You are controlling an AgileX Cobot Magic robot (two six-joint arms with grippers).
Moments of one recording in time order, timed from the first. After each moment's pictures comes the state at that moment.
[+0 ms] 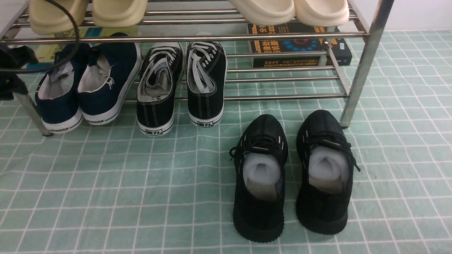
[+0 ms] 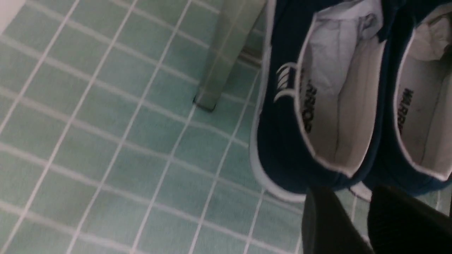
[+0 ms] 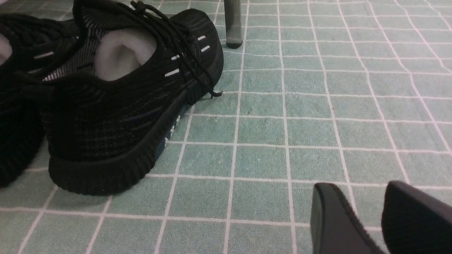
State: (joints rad) right arm 0.08 -0.01 0.01 0.05 0.39 0.03; left arm 0.18 1.49 -1.23 -0.12 0.61 -0.10
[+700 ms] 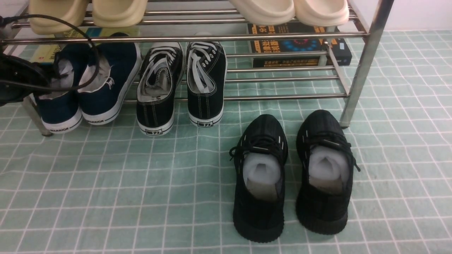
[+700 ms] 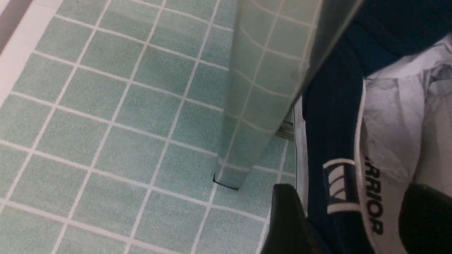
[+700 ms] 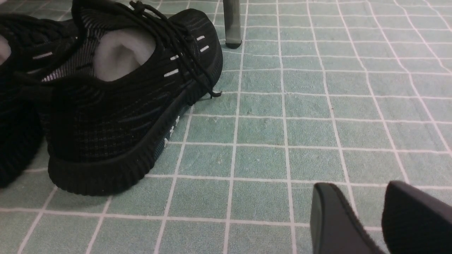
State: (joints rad) right arm 0.08 -0.01 0.01 0.05 0.39 0.03; left arm 0.17 1.71 -1.23 -0.03 0.34 -0.08
